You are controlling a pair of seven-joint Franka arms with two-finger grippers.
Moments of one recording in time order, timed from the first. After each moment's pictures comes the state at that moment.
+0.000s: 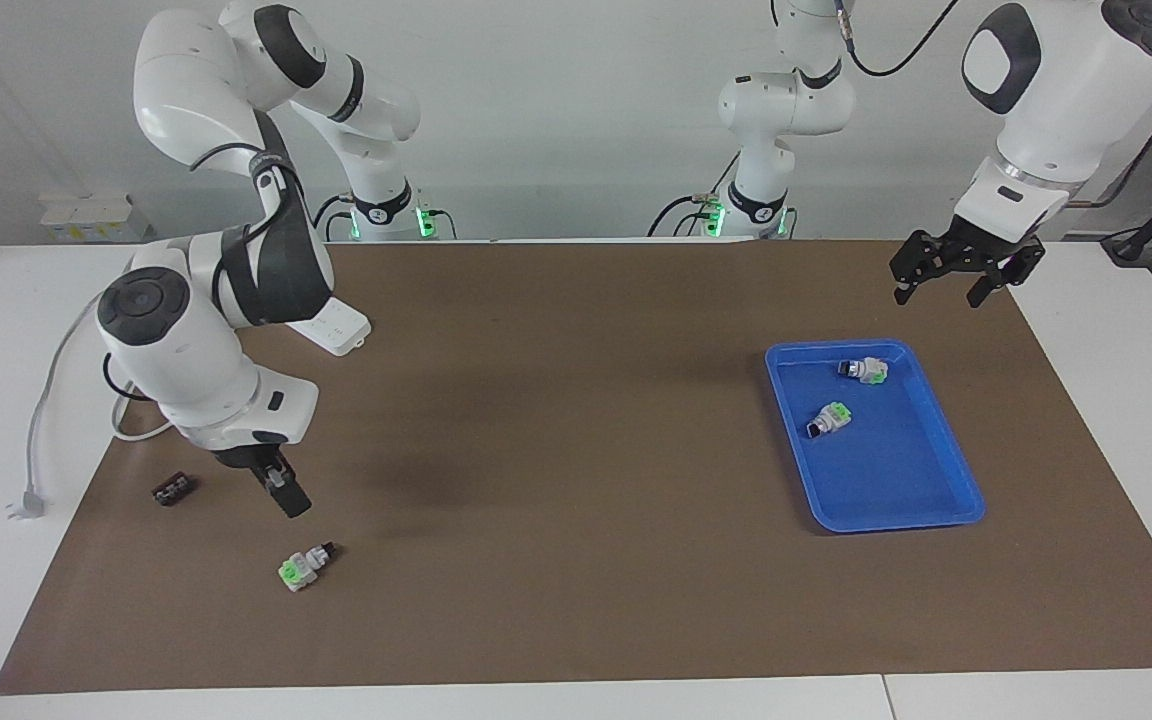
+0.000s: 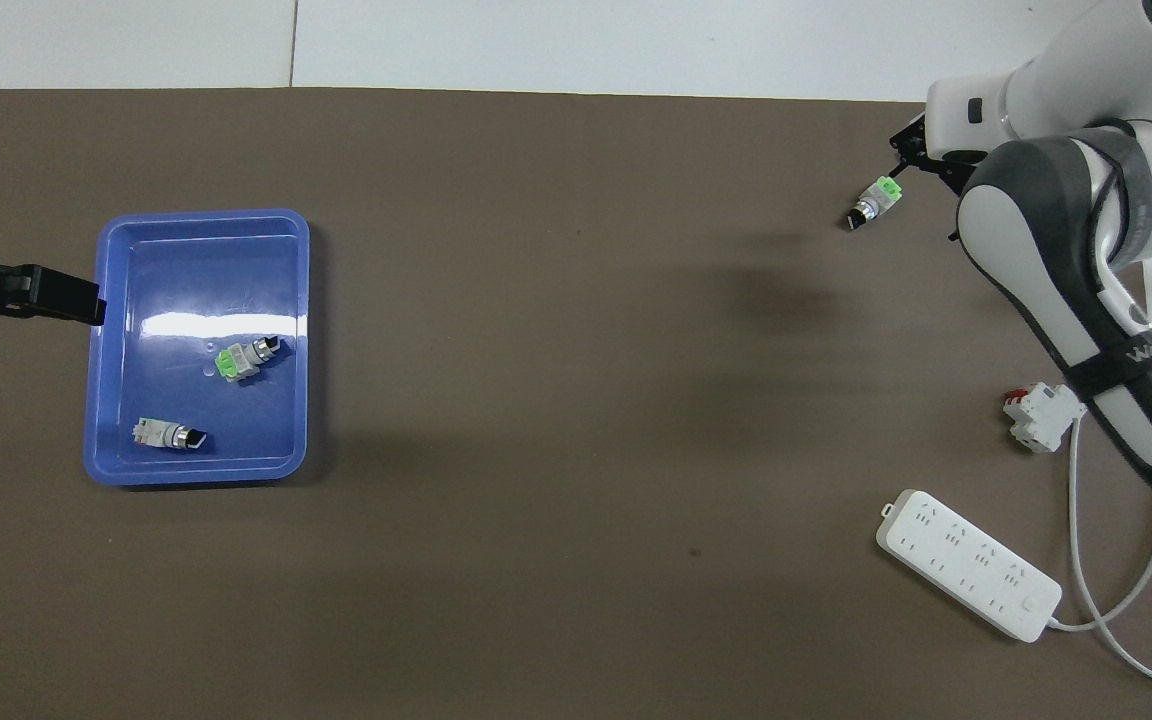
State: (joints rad) left arm -0.11 0.01 0.09 -1.65 -0.02 1.68 0.10; right arm -0.41 0.70 0.65 -1.22 -0.43 1.81 -2.08
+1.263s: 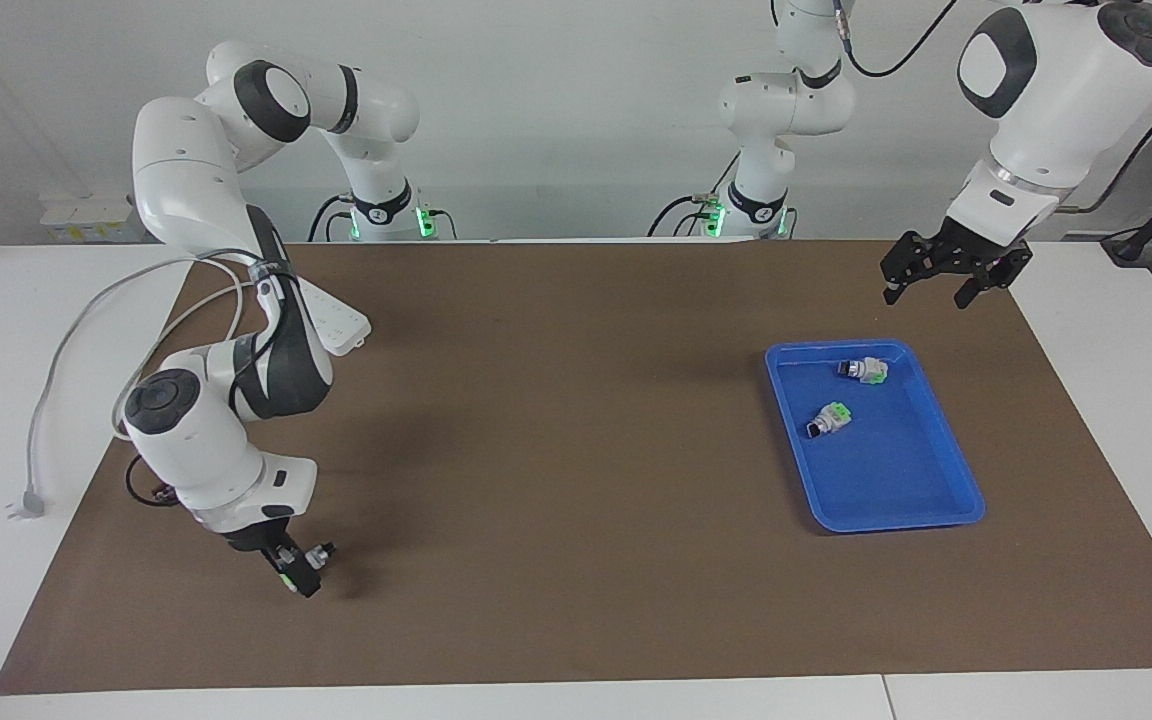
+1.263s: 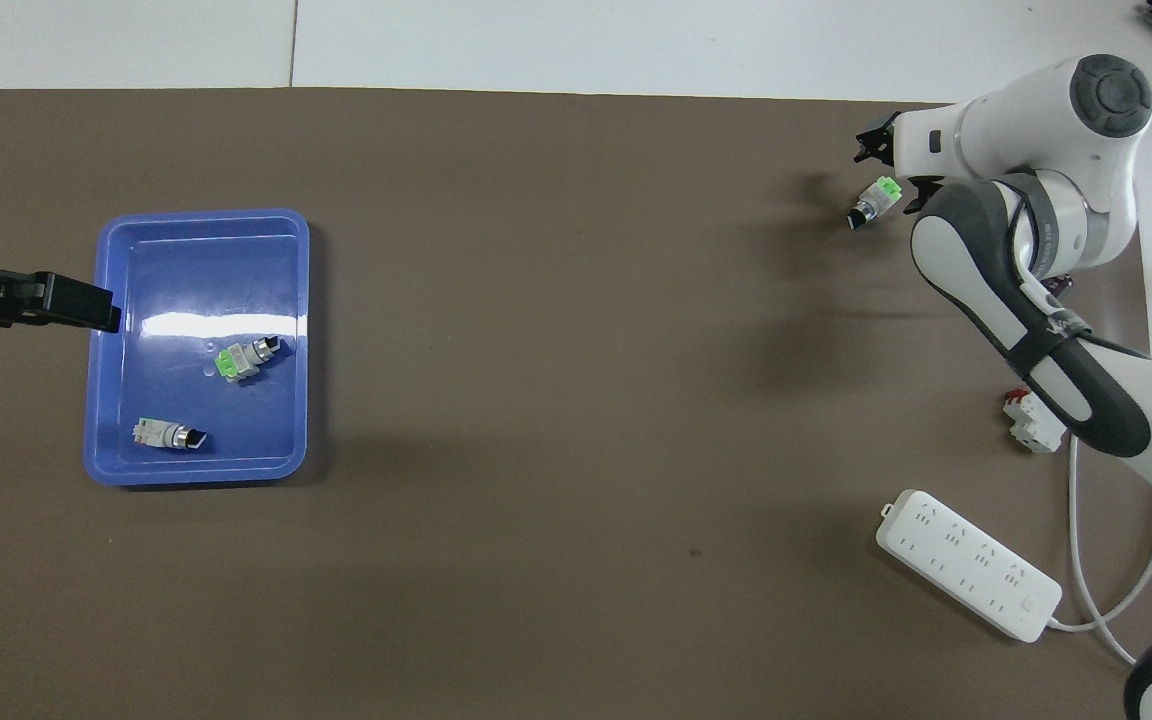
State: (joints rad) left arm -0.11 0.00 0.09 -1.67 -0.05 1.68 0.10; right arm -0.44 0.90 0.65 -1.23 -0.52 2.18 -2.13
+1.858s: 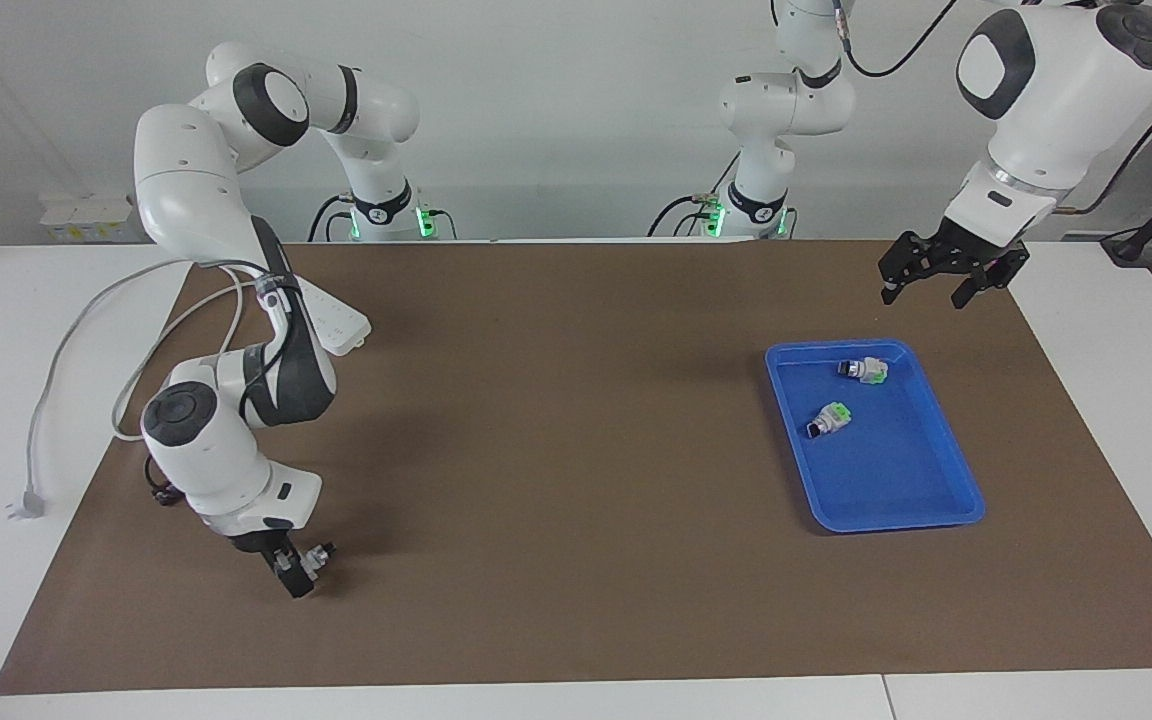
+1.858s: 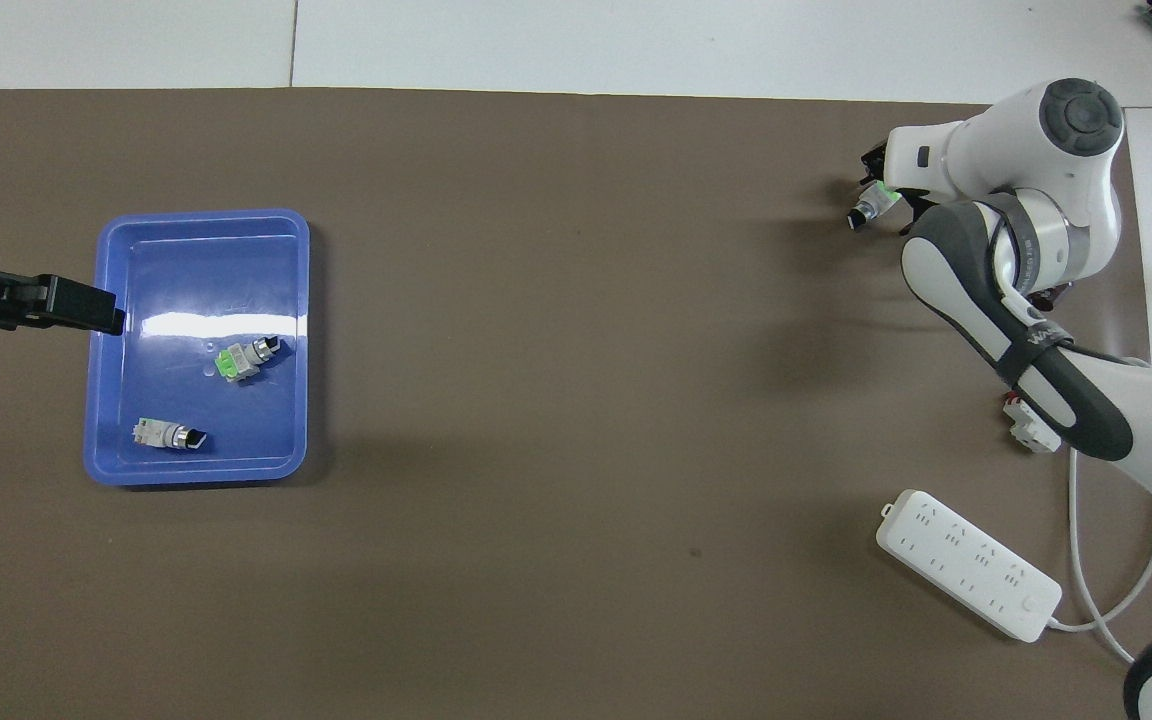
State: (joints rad) left arm -0.11 0.00 0.09 -1.67 -0.06 1.68 0.10; right arm -0.45 0.90 0.62 -1.29 -0.58 2.18 -1.99
